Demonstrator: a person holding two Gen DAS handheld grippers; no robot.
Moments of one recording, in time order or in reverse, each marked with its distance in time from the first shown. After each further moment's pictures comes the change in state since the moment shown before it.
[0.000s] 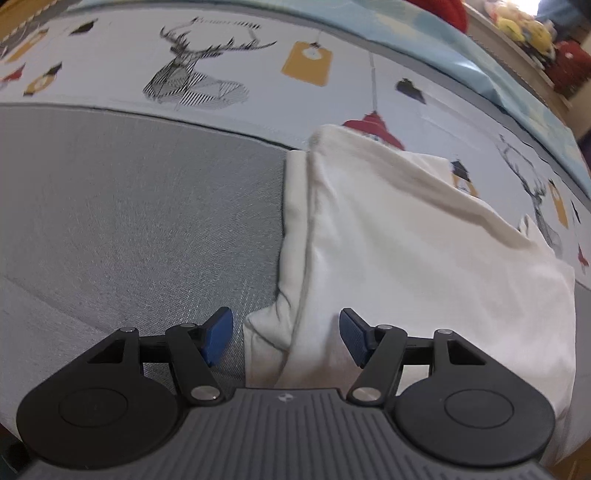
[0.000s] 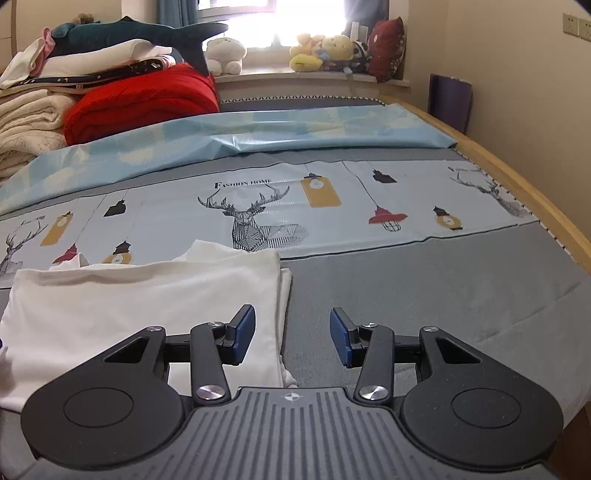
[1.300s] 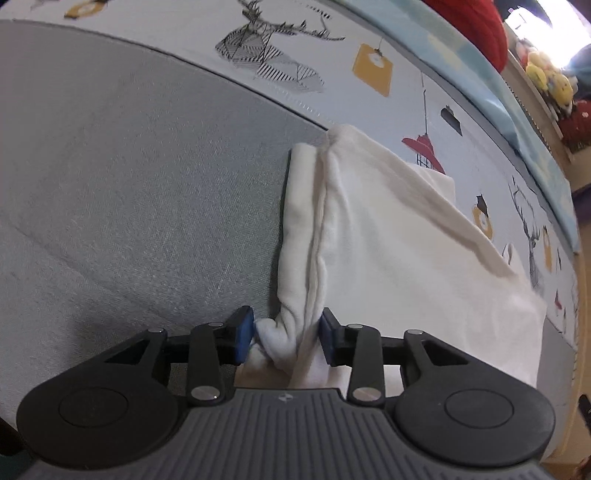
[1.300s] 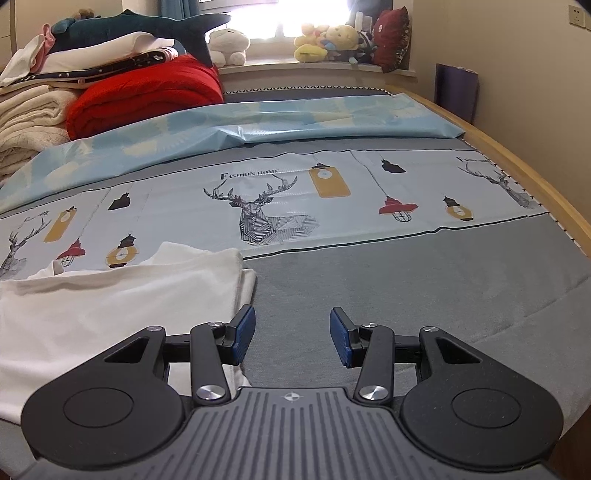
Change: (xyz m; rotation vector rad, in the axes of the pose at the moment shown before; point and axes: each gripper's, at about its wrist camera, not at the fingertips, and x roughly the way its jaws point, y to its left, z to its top) left arm 0.002 0.082 0.004 -0.174 0.064 -0.124; right arm 0.009 0.002 -0.001 0.003 0.030 0.020
